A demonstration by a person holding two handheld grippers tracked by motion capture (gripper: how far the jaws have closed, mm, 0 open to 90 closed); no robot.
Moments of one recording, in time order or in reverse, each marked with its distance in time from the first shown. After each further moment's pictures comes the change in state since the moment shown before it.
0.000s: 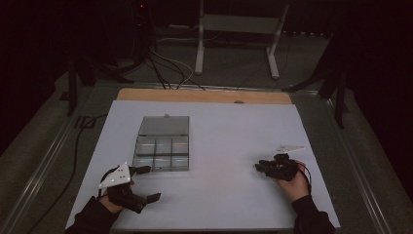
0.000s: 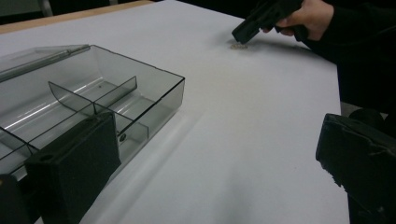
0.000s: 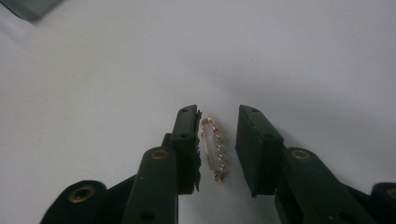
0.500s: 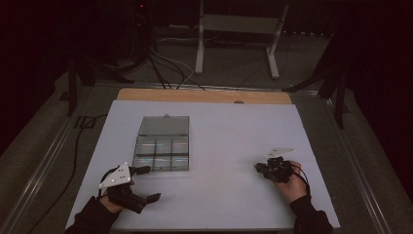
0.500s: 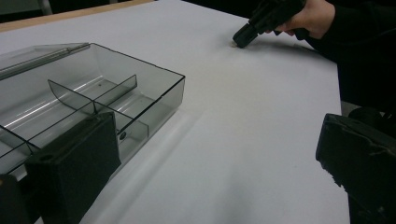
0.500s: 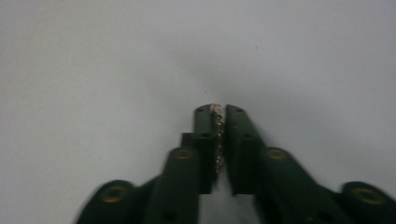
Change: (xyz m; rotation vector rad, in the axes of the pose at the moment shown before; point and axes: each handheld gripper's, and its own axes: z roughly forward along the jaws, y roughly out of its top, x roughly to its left) left arm 0.000 0.000 0.000 0.002 -0.002 0.000; right arm 0.017 0.002 0.006 0.071 -0.104 -0.135
